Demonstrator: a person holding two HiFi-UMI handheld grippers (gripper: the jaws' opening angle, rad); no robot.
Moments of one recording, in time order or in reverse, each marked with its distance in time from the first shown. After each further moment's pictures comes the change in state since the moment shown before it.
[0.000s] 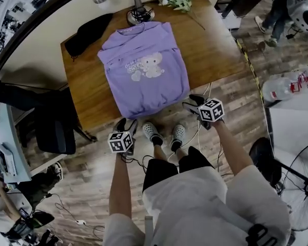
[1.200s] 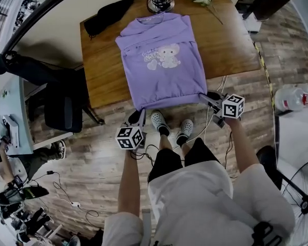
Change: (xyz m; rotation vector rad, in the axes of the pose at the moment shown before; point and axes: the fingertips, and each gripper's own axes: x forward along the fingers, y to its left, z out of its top) left arm -0.064 -0.065 0.023 -0.022 -0.220 0.027; right arm -0.059 0.042 0.024 0.114 -0.179 0.308
